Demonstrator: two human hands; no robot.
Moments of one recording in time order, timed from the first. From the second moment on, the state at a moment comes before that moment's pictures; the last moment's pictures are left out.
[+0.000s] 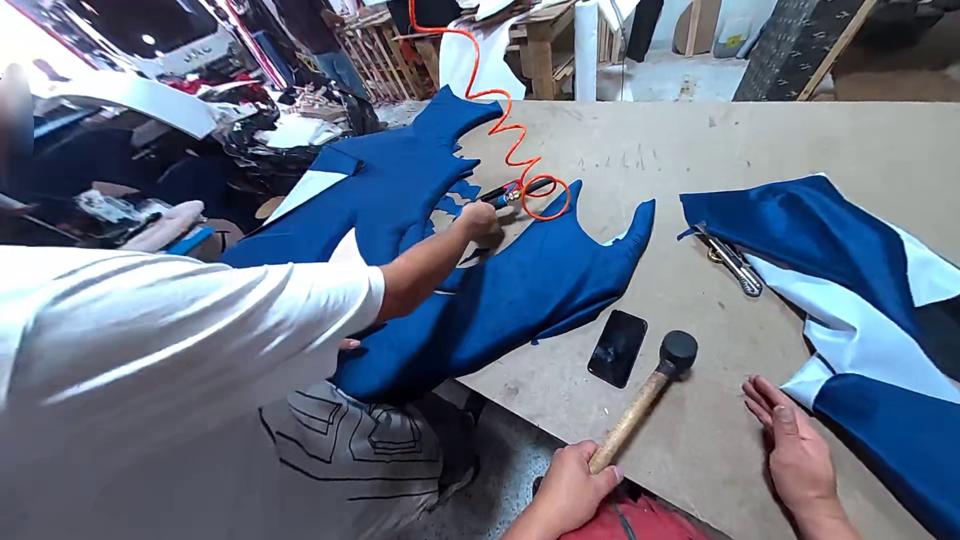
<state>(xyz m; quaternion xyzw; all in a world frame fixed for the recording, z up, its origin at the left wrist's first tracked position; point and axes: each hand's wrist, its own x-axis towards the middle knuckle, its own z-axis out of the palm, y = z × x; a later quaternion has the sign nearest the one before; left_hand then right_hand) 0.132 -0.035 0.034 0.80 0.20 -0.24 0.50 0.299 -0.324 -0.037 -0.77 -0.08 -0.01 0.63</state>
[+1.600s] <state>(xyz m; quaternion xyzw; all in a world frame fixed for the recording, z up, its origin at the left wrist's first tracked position) 0.135 0.016 0.018 0.84 0.19 -0.01 0.51 0.315 -0.288 0.097 -0.82 -0.33 -0.15 0.45</state>
